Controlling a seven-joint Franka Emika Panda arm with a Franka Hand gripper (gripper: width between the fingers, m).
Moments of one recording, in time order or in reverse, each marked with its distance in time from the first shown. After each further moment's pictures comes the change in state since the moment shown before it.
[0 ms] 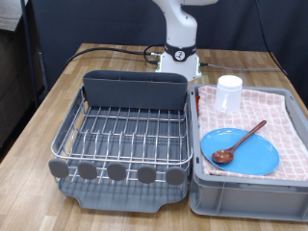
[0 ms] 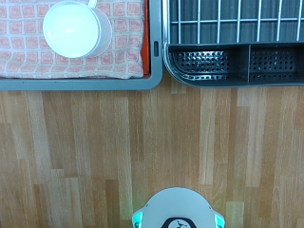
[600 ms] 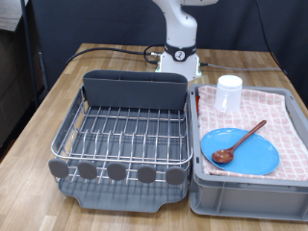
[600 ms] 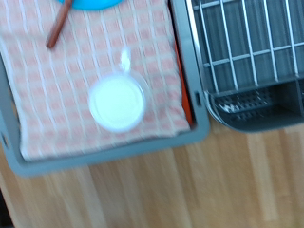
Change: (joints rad) arm -0.001 0.138 0.107 0.017 0.065 0.204 0.317
